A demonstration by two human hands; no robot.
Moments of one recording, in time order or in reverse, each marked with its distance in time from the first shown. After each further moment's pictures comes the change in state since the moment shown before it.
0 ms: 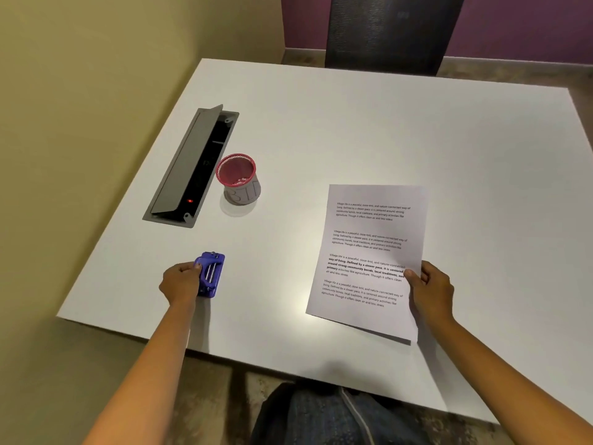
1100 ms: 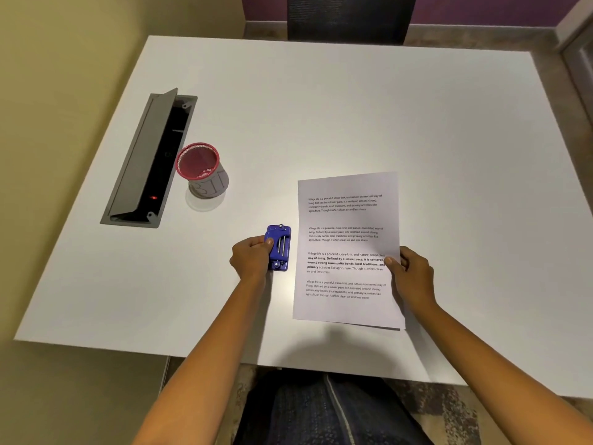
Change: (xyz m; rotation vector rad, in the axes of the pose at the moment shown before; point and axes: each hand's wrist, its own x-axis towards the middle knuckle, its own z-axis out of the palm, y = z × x) left_hand -0.098 0.058 0.119 -0.192 -0.331 -0.002; right_hand -0.002 0.016 -0.006 -0.012 -0.037 -0.019
